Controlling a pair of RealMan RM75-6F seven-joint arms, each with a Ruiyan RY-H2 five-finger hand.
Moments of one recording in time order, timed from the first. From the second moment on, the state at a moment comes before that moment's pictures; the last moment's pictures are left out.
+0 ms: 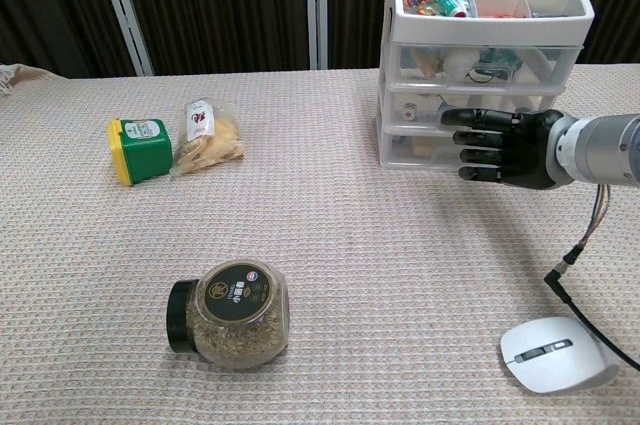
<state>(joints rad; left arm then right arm) -0.10 -1.14 -0.05 -1.59 1.48 1.47 0.05 0.64 -1.55 0.53 -1.44 -0.54 0.50 0.76</state>
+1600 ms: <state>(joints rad) -0.10 -1.14 -0.04 -1.58 1.49 1.48 0.05 0.43 -1.47 0.40 -1.80 -0.83 0.79 0.57</state>
